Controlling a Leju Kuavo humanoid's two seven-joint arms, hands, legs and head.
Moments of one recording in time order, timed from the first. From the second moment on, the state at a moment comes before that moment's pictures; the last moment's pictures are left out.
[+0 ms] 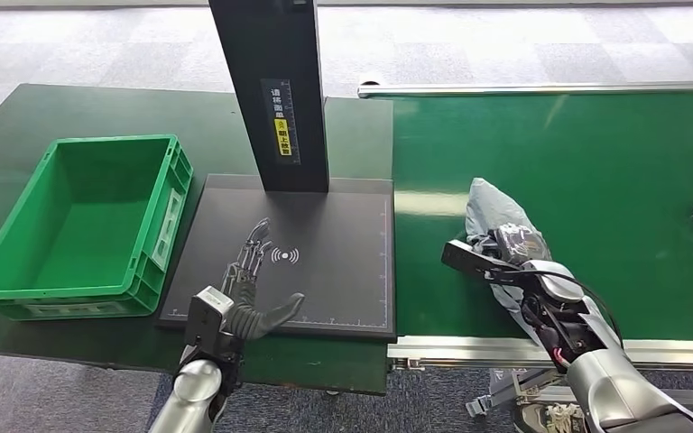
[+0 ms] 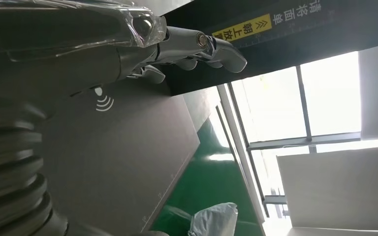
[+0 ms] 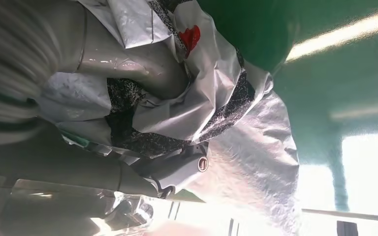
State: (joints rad) left arm -0.18 -0.20 -0.18 -1.20 -0.21 -0.02 -0.58; right arm -0.71 -0.23 0.50 -0.54 0.90 -0.08 -0.07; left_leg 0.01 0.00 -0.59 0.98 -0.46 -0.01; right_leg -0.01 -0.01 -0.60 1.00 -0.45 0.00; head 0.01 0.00
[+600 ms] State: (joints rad) left arm -0.17 -0.20 -0.16 -1.22 -0.19 0.01 -0.60; right arm -0.69 -0.22 0.45 -0.59 0.87 -0.16 -0.13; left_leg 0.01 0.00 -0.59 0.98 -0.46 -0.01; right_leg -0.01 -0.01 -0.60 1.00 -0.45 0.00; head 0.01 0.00
